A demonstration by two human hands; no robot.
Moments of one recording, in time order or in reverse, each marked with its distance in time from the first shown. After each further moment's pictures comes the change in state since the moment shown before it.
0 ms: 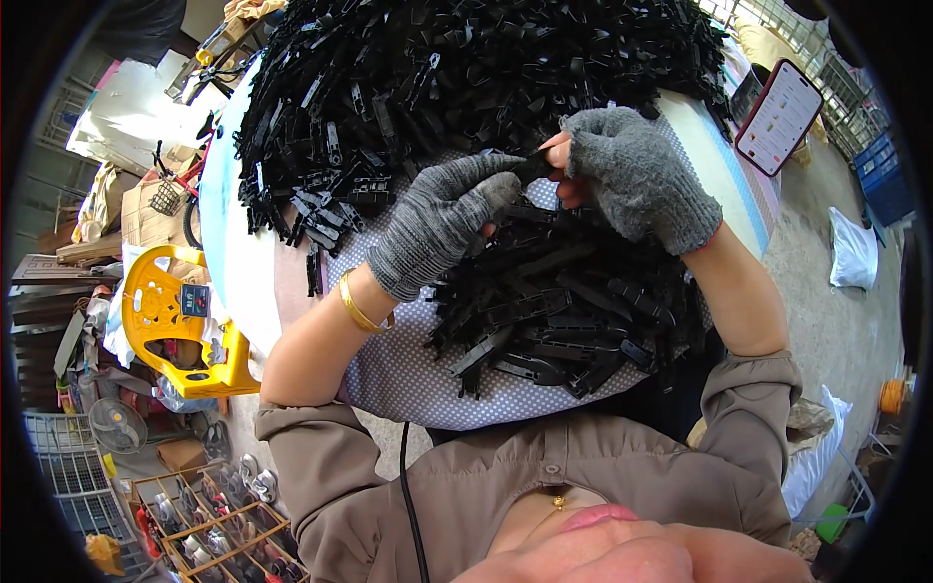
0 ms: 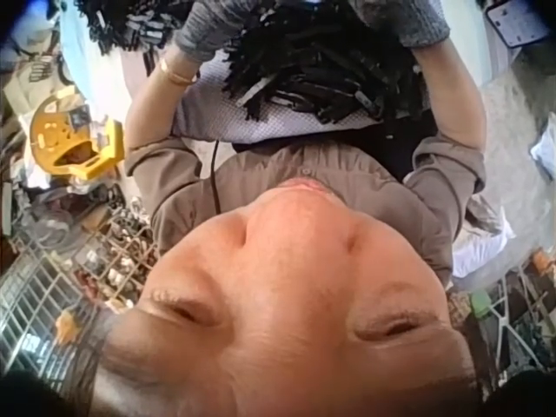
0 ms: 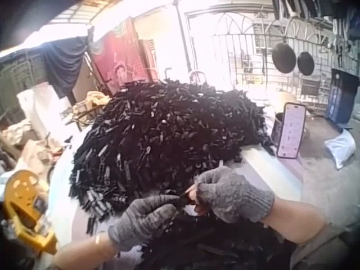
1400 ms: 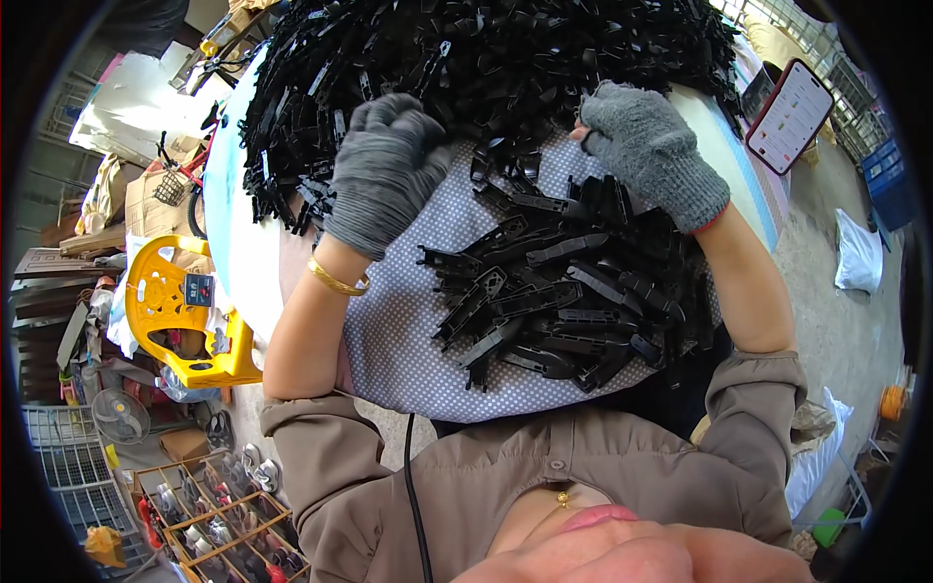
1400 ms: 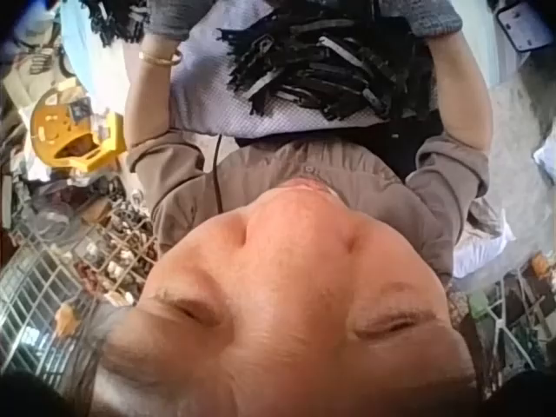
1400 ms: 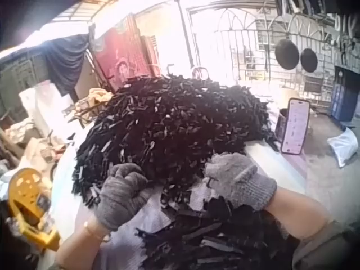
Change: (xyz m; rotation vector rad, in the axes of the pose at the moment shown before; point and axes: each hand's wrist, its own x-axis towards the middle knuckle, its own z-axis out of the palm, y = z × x) left_hand 0.021 -0.013 -0.054 1.325 0.353 0.456; right_hand 0.025 0.028 -0.032 -1.319 0.177 -0.562
